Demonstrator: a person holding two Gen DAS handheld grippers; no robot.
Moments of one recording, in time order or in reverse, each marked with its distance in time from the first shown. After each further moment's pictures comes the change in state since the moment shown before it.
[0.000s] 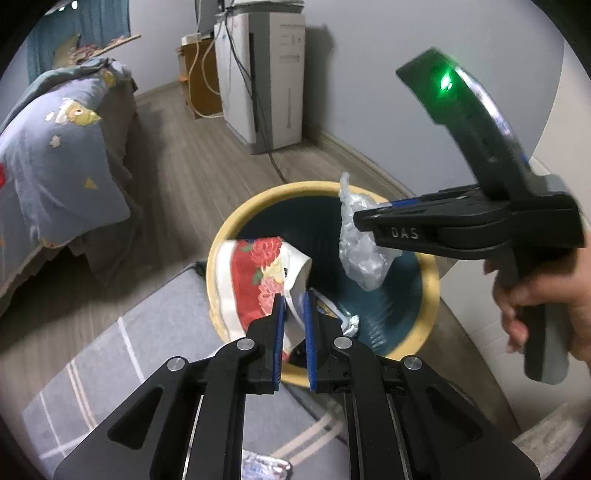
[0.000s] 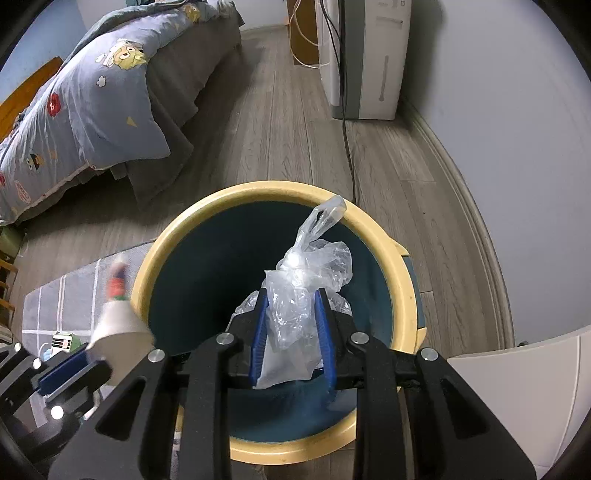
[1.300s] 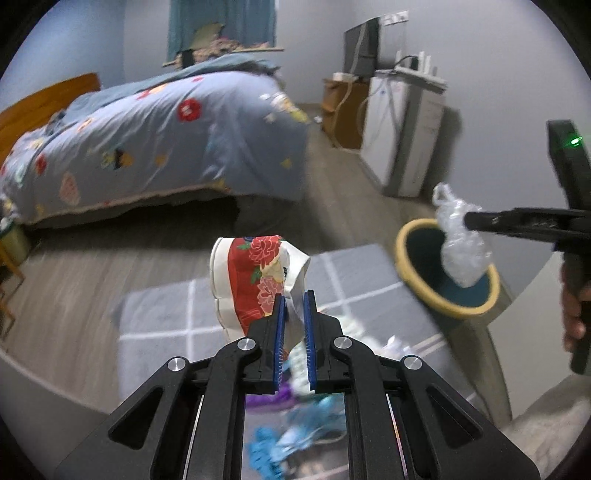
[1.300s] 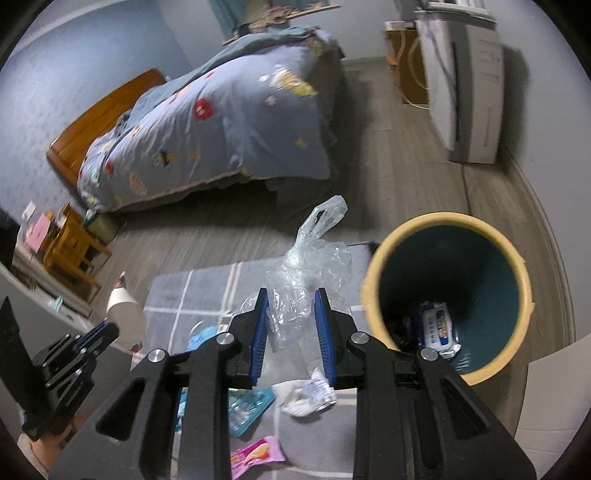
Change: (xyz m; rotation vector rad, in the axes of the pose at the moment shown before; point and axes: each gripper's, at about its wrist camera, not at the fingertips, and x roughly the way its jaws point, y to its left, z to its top) left arm -0.213 0.123 -0.134 -0.350 -0.179 0.290; right arm -0.133 0.142 -0.045 -0.097 -0.127 0.365
